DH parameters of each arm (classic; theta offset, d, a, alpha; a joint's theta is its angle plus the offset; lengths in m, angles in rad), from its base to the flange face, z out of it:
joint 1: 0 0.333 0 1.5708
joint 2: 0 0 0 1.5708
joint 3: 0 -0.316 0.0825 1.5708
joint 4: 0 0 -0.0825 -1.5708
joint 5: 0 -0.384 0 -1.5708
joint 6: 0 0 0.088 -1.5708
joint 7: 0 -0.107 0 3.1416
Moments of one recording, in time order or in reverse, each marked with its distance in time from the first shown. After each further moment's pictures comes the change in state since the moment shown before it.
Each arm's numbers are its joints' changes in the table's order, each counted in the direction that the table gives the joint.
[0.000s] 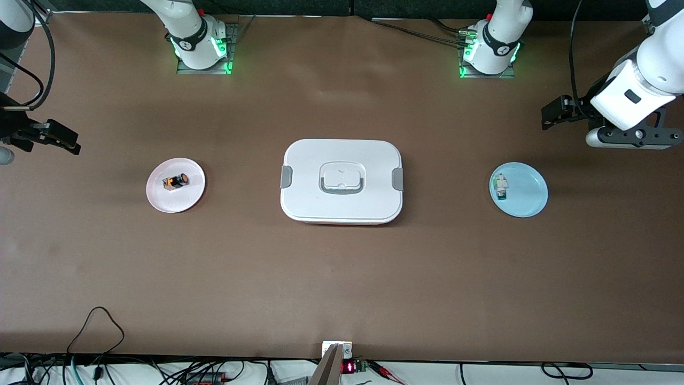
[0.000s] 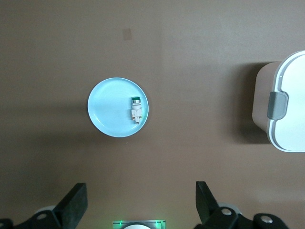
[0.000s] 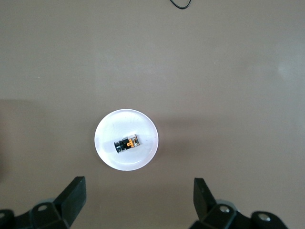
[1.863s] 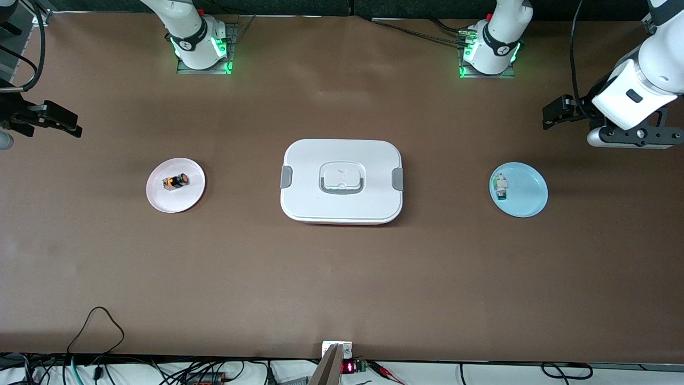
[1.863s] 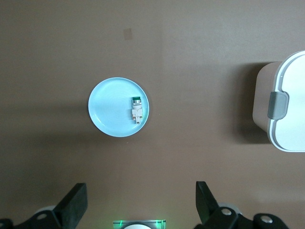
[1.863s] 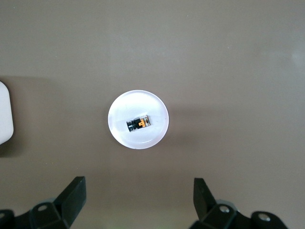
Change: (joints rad) left arm 0.001 0.002 -0.002 0.000 0.000 -0.001 -0.002; right arm 0.013 -0.003 -0.006 -0.092 -0.034 -0.163 0.023
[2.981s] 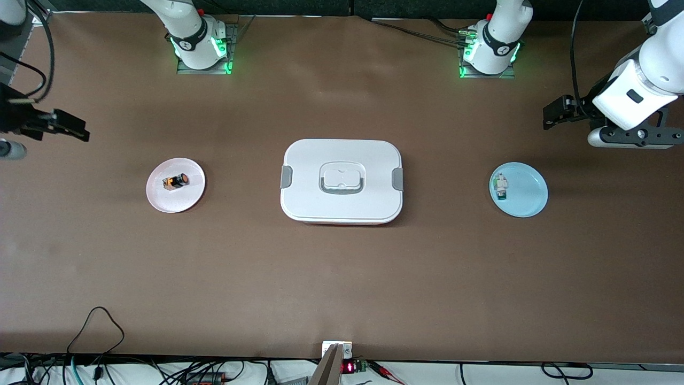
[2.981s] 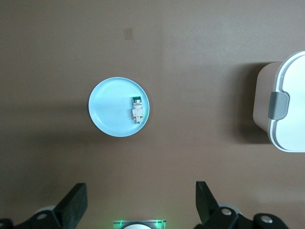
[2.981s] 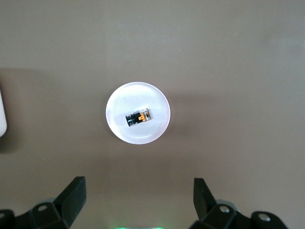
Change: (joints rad) left arm 0.000 0.000 -0.002 0.001 0.000 0.000 0.000; right arm 0.003 -0.067 -0.003 0.003 0.000 -0.009 -0.011
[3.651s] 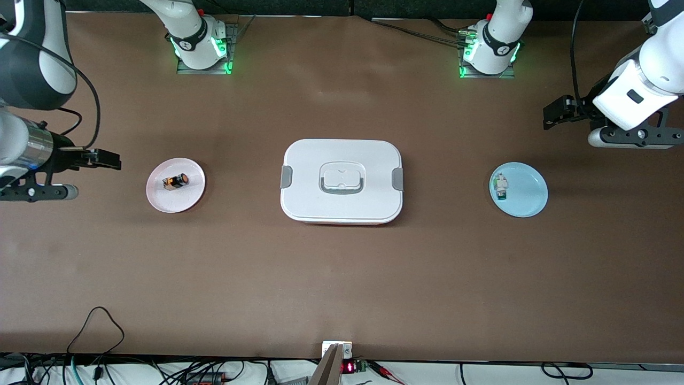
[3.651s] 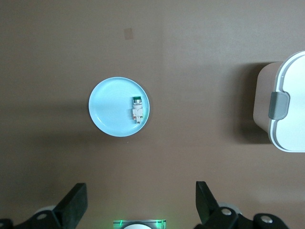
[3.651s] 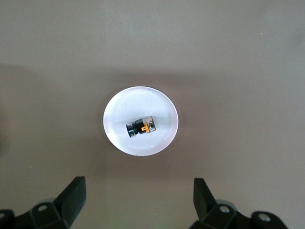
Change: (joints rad) left arm 0.000 0.000 0.000 0.001 0.000 0.000 0.000; right arm 0.016 -0.140 -0.008 -0.001 -0.001 0.076 0.009
